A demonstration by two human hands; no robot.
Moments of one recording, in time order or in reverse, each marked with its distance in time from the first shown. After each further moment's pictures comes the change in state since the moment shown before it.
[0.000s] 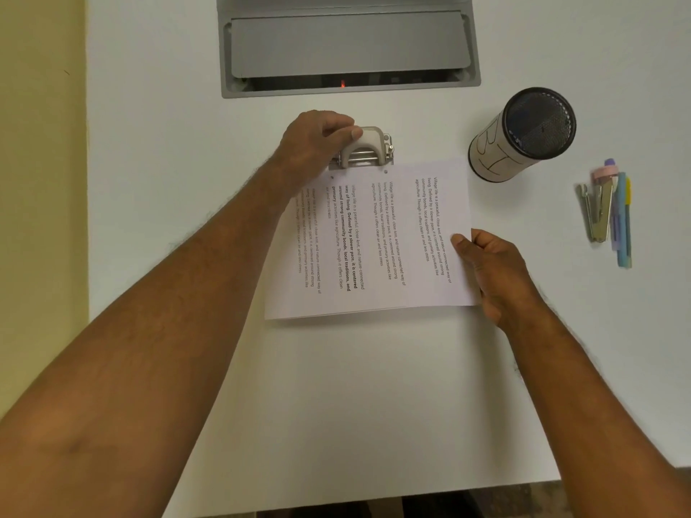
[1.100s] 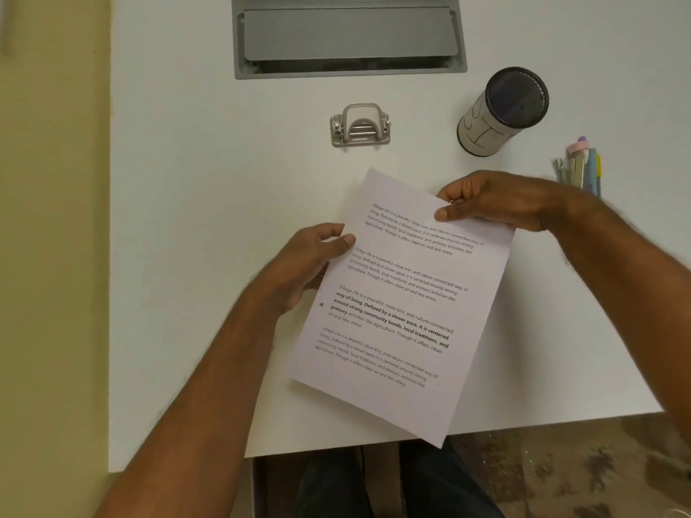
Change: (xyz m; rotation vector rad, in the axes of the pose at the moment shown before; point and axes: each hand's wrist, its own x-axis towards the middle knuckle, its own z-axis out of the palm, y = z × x) left_hand -0.186 -0.032 0.045 -0.694 -0.267 -0.450; right_hand -0.007 -0.085 -0.027 -0.690 -0.711 0.050
